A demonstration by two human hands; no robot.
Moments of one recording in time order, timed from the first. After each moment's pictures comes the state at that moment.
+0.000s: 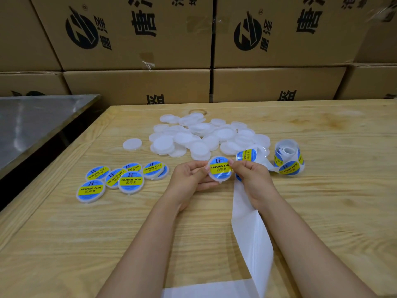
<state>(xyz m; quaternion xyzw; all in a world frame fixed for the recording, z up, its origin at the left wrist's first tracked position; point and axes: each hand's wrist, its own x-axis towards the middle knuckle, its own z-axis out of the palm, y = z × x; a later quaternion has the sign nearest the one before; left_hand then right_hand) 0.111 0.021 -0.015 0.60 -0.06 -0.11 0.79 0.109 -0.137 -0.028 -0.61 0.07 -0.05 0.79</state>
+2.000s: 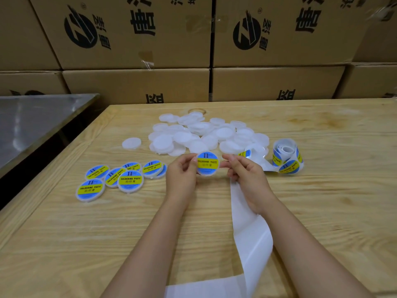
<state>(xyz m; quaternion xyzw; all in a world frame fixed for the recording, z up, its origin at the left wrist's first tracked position) 0.119 0.017 -0.026 0.69 0.01 0.12 0.72 0.102 -0.133 -0.028 -0.64 -0.01 -0.07 0.76</state>
